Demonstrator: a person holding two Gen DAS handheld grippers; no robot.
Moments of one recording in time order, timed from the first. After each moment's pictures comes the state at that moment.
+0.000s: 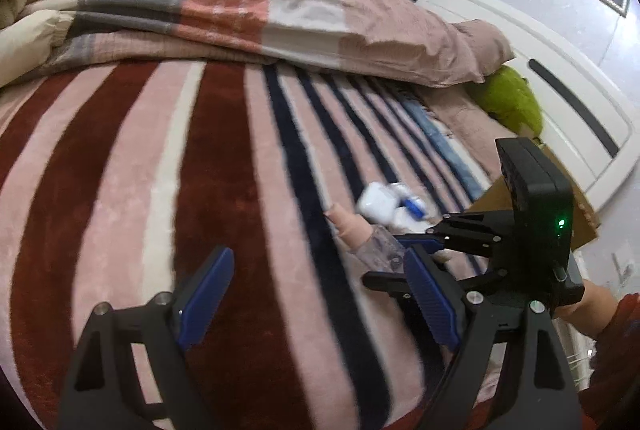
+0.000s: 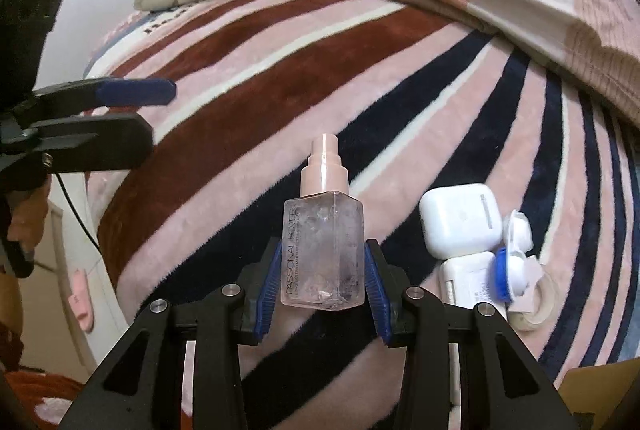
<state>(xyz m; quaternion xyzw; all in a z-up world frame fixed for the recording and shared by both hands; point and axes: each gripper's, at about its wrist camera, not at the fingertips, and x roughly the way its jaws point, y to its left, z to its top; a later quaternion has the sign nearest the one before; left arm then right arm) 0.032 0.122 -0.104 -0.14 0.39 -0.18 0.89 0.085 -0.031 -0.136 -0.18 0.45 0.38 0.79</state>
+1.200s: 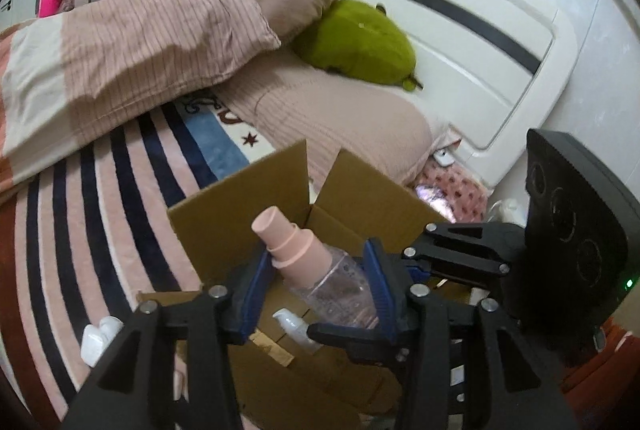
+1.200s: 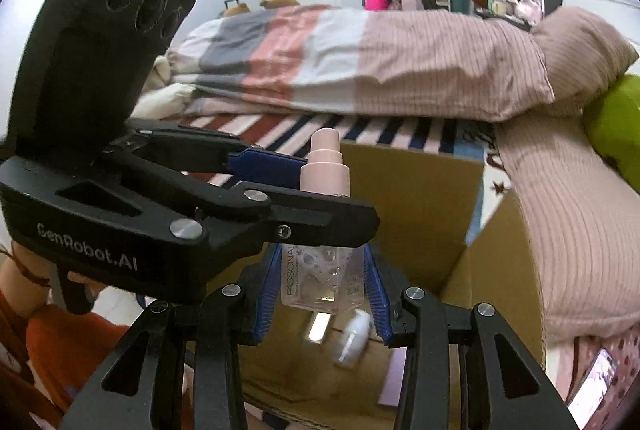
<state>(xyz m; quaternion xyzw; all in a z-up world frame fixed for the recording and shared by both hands) 0.097 -0.201 0.012 0.00 0.41 -0.36 0.84 0.055 -0.290 -0.001 -0.06 0.36 0.29 0.89</state>
